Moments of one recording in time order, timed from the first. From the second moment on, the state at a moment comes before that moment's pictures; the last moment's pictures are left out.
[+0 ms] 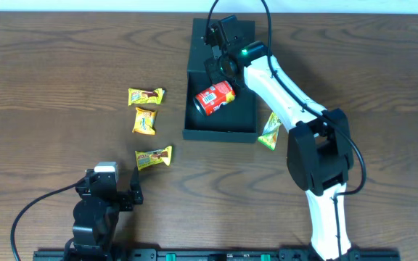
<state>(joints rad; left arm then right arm) -0.13 0.01 0.16 -0.60 -0.08 -0.08 0.46 2.26 1.93 -0.70 -0.02 0.05</state>
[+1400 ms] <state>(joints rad) -0.13 0.01 0.16 -0.60 -0.08 -0.08 0.51 2.30 1.92 -1.13 0.06 0.10</state>
